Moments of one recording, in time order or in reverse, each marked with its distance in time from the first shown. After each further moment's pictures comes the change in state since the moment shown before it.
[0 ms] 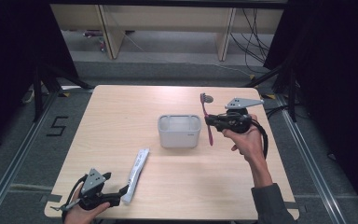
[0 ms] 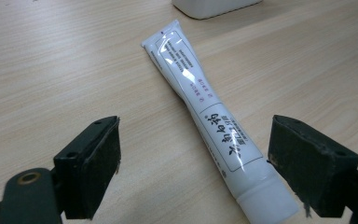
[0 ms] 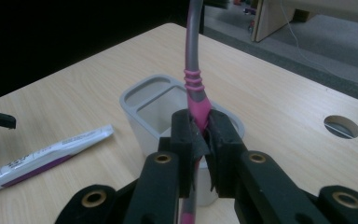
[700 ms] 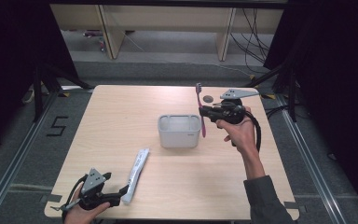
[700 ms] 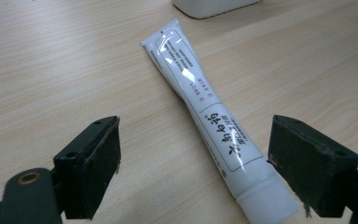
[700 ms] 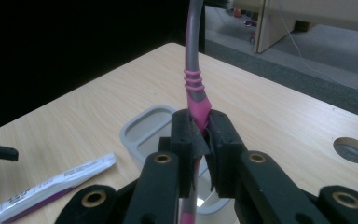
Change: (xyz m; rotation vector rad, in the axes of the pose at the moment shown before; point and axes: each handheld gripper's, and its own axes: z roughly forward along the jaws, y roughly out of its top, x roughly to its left) left arm 0.000 0.000 0.000 0.007 0.003 0.005; right arm -0.004 0.021 0.017 -0.049 0.020 0.054
